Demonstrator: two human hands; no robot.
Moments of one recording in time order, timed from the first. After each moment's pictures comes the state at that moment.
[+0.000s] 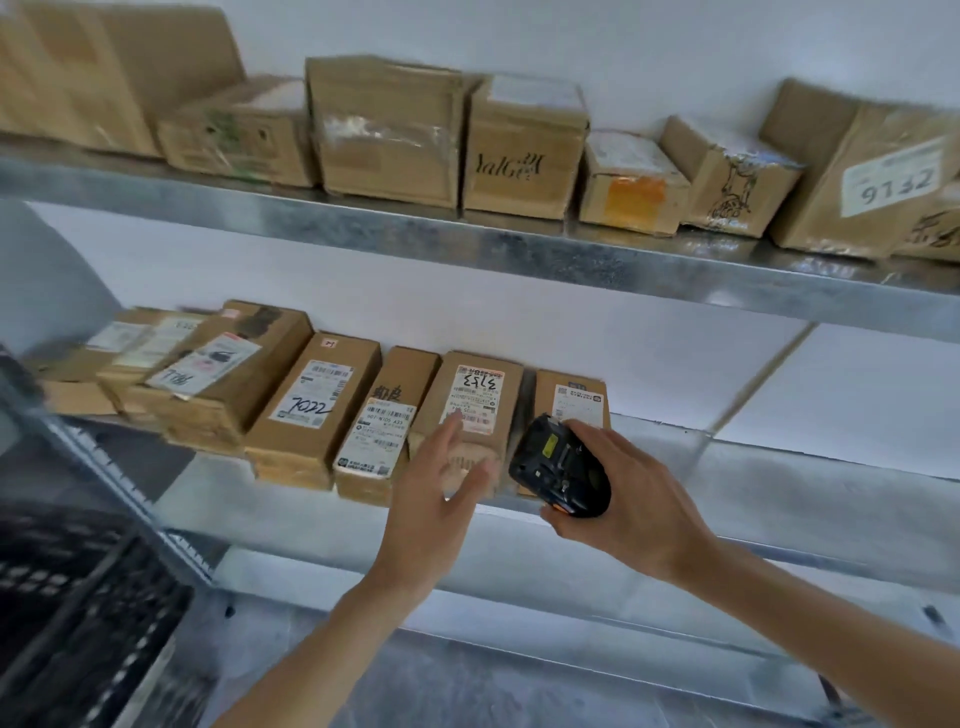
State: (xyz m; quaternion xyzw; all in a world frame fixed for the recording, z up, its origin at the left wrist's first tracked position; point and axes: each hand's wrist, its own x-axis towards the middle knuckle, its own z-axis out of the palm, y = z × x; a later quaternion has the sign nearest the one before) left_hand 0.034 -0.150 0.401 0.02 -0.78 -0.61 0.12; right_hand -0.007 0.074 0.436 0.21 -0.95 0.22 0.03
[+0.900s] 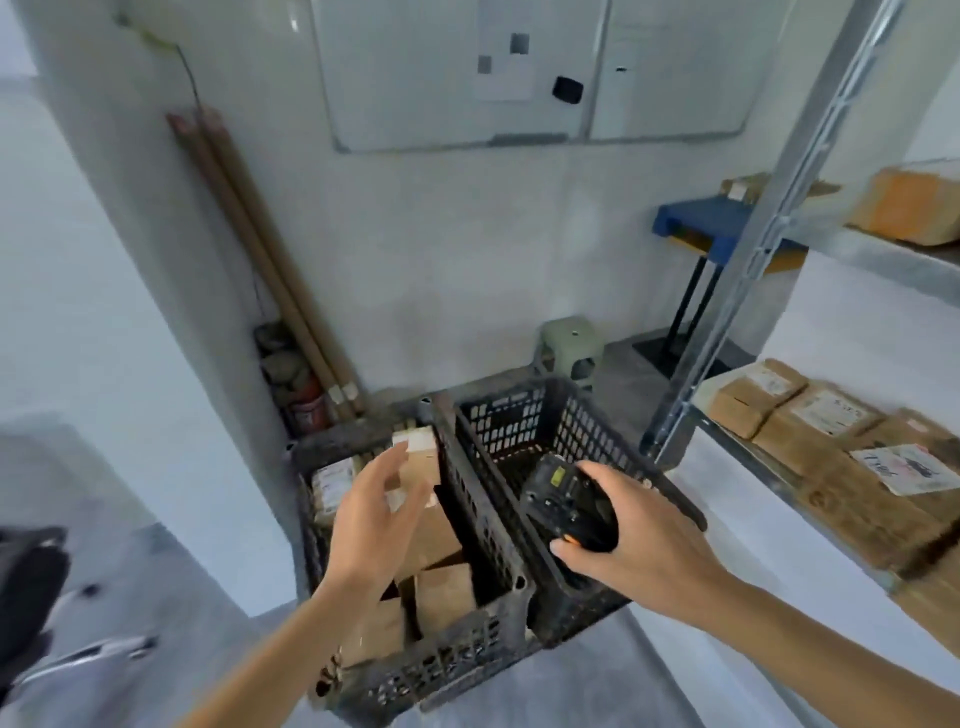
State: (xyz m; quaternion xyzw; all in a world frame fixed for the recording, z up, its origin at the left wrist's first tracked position) left_hand 0.536 -0.645 0.426 0.51 -0.68 -0.41 0.33; right_hand 0.289 -0.510 0.462 0.60 -0.77 0.17 -0.13
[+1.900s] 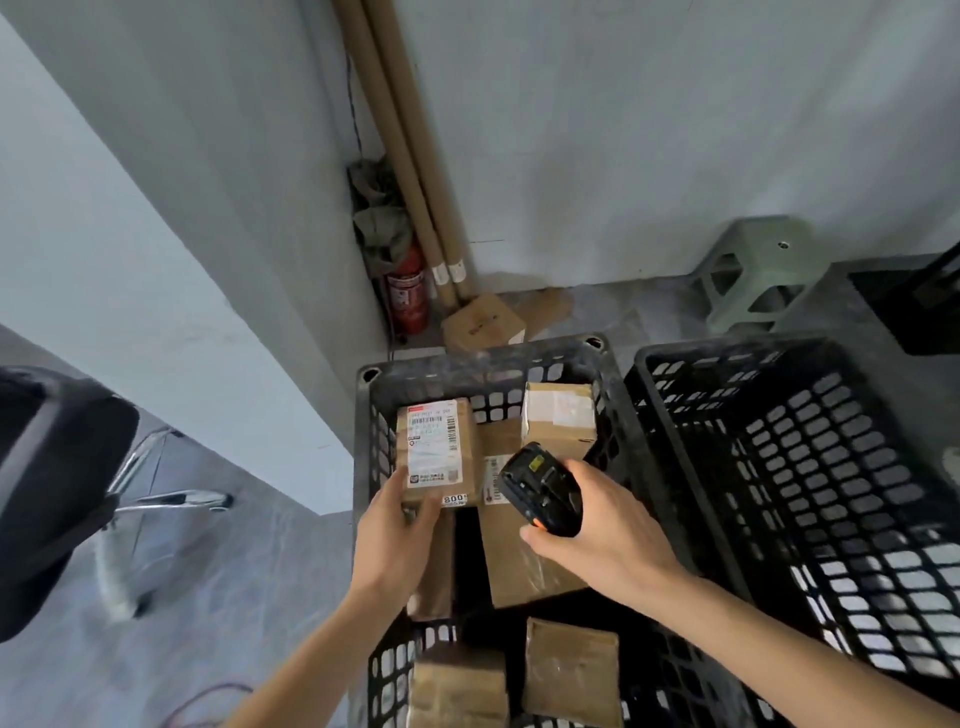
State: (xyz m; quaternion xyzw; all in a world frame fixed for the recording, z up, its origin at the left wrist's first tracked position) left_hand 0.594 -0.857 0.163 0.70 -0.51 -0.44 0.23; right_hand 0.366 -0.828 0.206 0.61 -0.71 0.11 -0.33
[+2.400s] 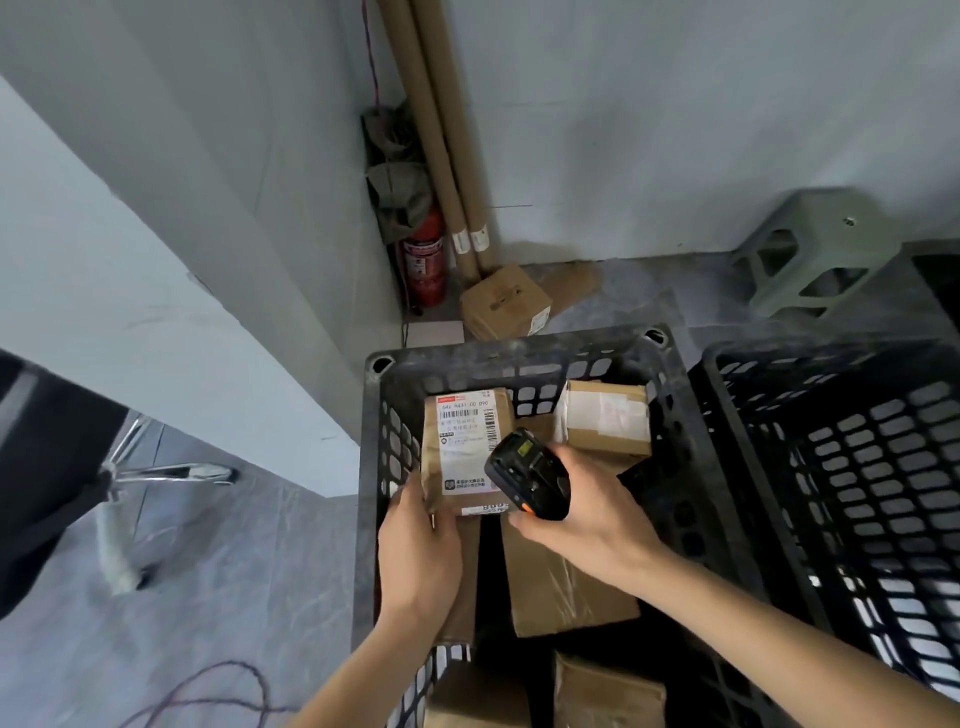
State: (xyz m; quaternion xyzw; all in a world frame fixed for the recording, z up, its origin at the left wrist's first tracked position) left_hand 0.579 -0.881 0.122 0.75 -0.46 -0.40 0.24; right_hand 0.391 -0.895 0.132 0.60 -0.68 0.12 -0.40
